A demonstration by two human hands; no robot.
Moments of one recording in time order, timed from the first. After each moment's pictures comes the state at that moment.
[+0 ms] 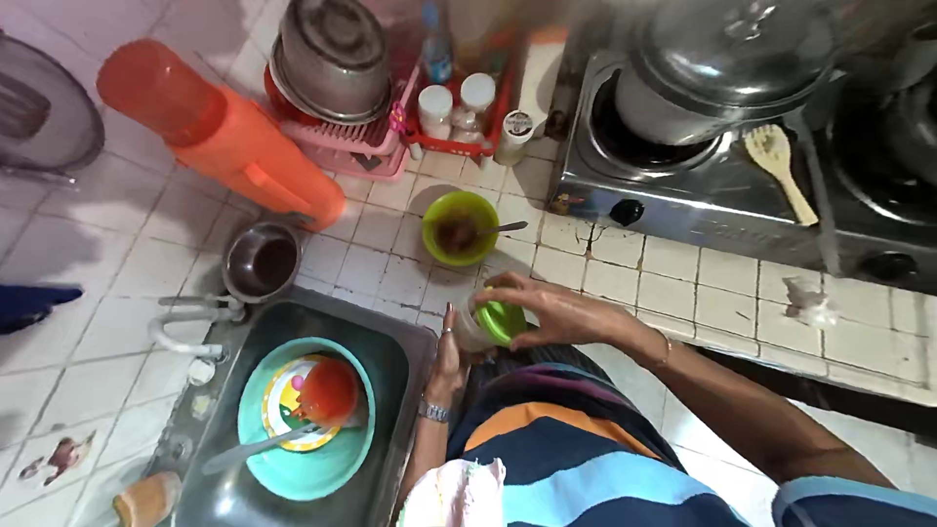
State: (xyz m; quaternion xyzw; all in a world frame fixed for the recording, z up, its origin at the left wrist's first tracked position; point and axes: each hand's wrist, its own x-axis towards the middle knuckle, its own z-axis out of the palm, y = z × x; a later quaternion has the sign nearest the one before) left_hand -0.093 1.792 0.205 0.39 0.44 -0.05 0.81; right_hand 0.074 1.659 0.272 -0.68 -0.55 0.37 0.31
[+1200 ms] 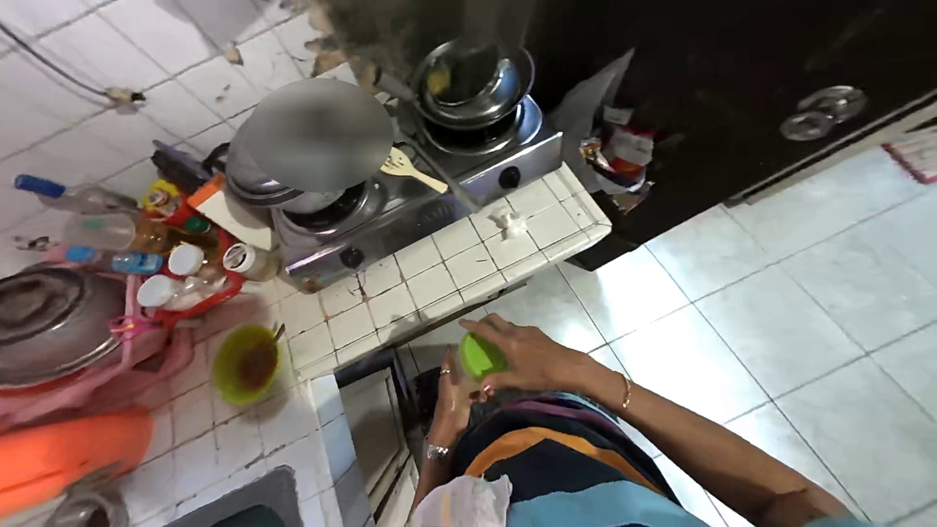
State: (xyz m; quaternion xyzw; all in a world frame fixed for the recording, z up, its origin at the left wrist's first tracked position) left_hand -0.032 1.448 0.190 0.53 0.29 -0.27 0.75; right_hand 0.014 1.263 0.244 -0.85 -0.23 0.27 0.39
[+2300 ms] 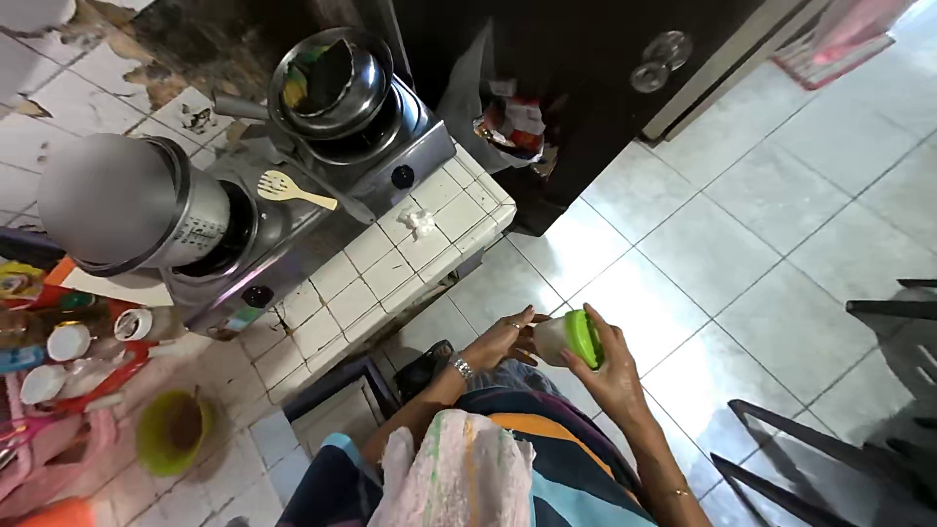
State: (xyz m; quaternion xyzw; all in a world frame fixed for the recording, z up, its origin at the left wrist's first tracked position) left_hand 0.003 1.225 0.164 0.55 -0.04 -0.65 0.52; right_hand -0.148 1.091 0.187 -0.84 0.30 -0.08 0.44
